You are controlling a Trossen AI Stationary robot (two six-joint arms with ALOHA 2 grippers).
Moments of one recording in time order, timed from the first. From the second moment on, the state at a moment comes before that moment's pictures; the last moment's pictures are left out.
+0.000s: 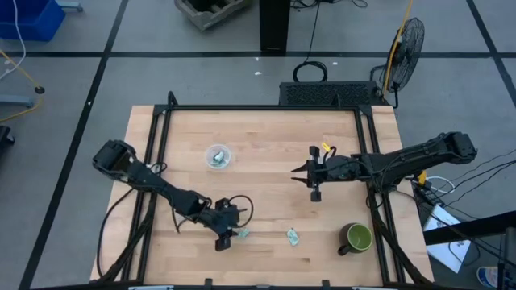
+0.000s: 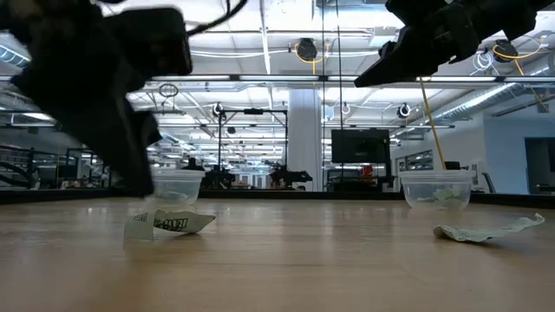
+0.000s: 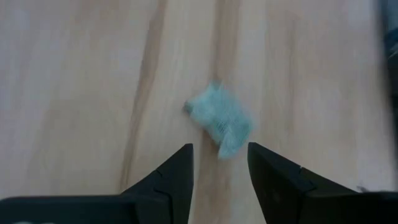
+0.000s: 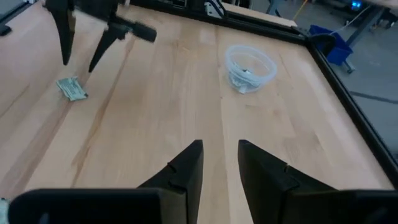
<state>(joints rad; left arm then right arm) -0.49 1.69 0.84 -0.06 -0.07 -0.65 0.13 1.09 0.57 0.05 0.21 -0.14</state>
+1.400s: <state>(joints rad) -0.38 1.32 0.84 -0.52 -0.56 -0.40 0.13 1.09 0.57 0.12 0.21 -0.26</state>
